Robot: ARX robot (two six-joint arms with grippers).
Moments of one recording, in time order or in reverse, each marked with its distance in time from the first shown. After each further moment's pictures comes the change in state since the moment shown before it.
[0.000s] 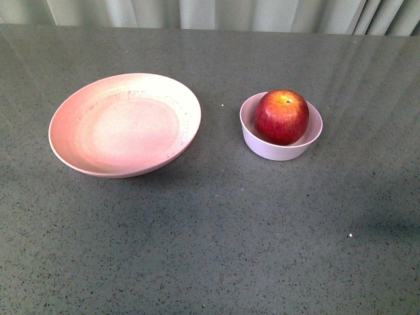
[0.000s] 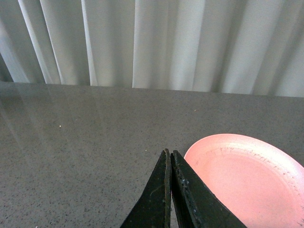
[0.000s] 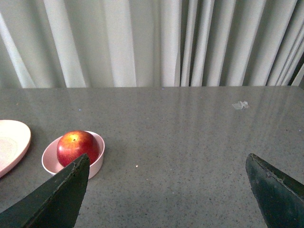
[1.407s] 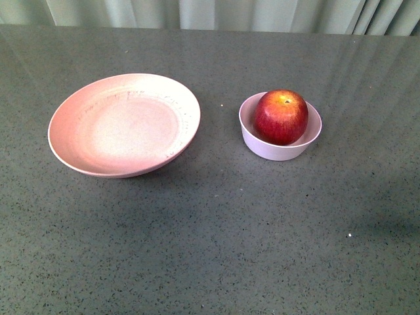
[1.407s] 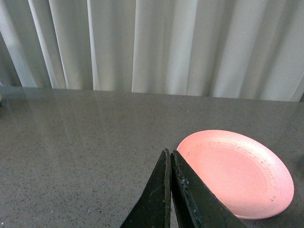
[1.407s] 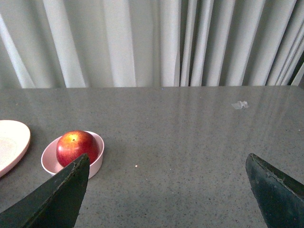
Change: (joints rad) left arm 0.000 -0.813 -0.054 -0.728 0.003 0.000; right arm 0.000 0.000 0.000 0.000 0.000 0.000
